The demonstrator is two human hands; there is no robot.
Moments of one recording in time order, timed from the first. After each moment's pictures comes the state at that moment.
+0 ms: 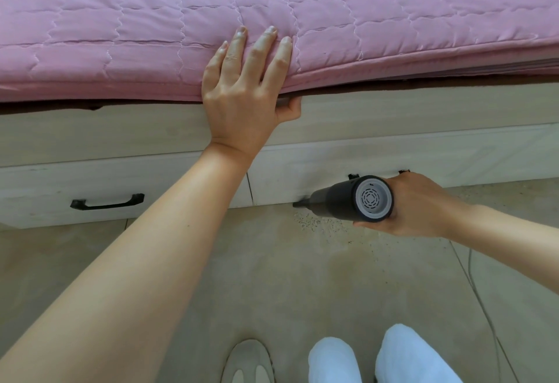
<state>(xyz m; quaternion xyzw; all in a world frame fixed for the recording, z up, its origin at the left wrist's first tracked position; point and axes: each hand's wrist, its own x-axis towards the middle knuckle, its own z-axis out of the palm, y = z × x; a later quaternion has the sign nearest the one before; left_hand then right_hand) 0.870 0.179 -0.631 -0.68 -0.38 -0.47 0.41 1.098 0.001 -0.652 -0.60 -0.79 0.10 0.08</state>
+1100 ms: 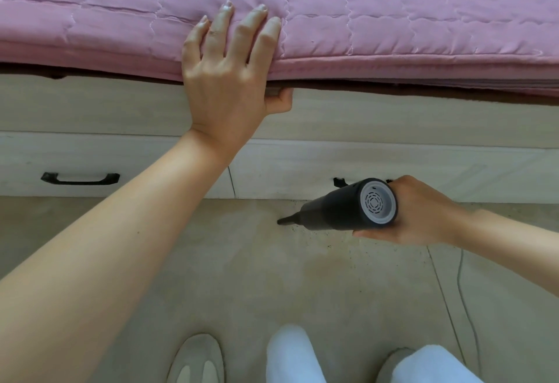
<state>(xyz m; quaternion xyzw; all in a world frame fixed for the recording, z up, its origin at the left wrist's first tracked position) 0.877 0.173 -0.628 -0.69 -0.40 -0.44 0.40 1.133 0.008 -0.643 -0.57 -0.79 0.22 0.06</state>
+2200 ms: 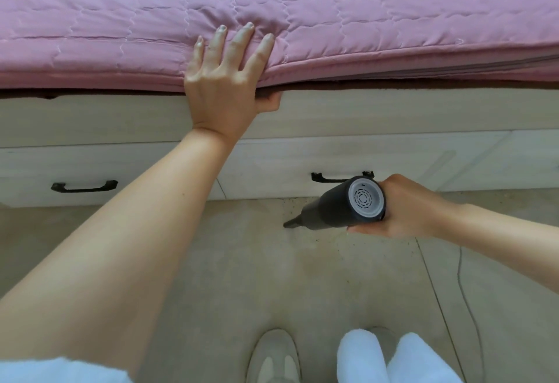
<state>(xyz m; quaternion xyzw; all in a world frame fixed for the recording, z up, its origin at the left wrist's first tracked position) 0.916 0.171 -0.624 -0.72 -0.39 -0.42 0.39 1.164 -0.025 -0.635 -0.57 -0.79 0.22 0.08</state>
